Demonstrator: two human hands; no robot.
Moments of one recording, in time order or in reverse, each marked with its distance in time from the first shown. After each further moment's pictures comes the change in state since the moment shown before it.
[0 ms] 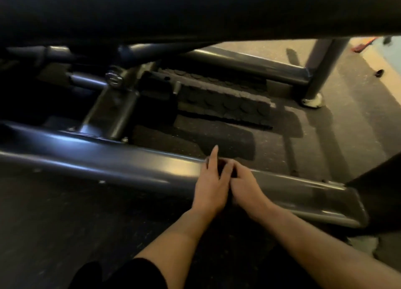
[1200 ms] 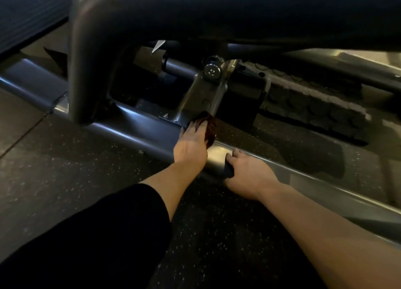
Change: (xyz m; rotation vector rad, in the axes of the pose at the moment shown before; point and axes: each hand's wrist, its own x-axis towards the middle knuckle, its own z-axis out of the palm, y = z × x) left_hand 0.078 -0.099 -0.235 0.690 0.360 0.054; right_hand 0.053 -0.084 0.180 -1.184 -0.329 -0.145
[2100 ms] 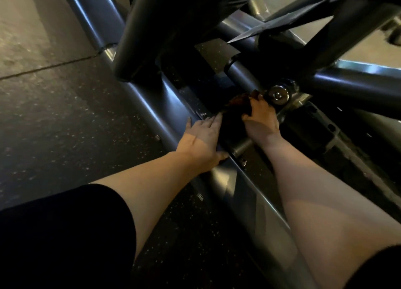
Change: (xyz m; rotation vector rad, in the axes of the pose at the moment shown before) left_hand 0.029 -0.039 -0.015 0.062 0.041 -0.106; right_hand 0.220 -0.034 -0.055 0.116 0.440 -0.380
